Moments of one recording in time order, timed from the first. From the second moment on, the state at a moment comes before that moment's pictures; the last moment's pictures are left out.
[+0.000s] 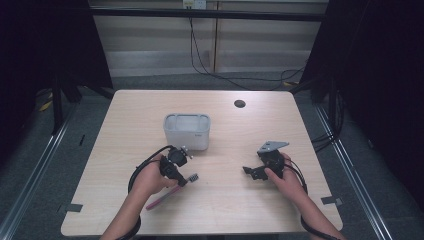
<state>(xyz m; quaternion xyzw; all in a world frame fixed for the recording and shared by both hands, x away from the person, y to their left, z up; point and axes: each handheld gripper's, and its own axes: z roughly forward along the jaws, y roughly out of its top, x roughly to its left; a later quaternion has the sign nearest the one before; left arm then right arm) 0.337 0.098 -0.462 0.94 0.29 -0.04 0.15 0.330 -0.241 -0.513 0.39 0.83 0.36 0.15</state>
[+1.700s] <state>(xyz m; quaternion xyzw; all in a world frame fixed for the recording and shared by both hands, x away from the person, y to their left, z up) 0.344 0.109 -0.424 0.91 0.34 -0.02 0.25 0.330 -0.241 -0.513 0.39 0.83 0.36 0.15</state>
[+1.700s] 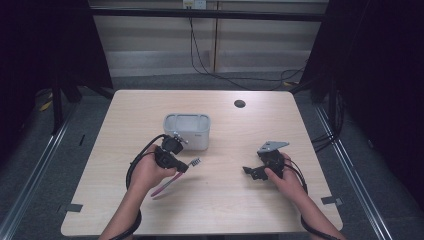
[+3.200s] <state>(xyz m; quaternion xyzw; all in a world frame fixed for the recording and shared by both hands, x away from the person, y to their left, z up) 0.353 0.153 -0.371 0.81 0.41 0.08 0.41 0.330 -0.241 -0.513 0.39 0.83 0.36 0.15</state>
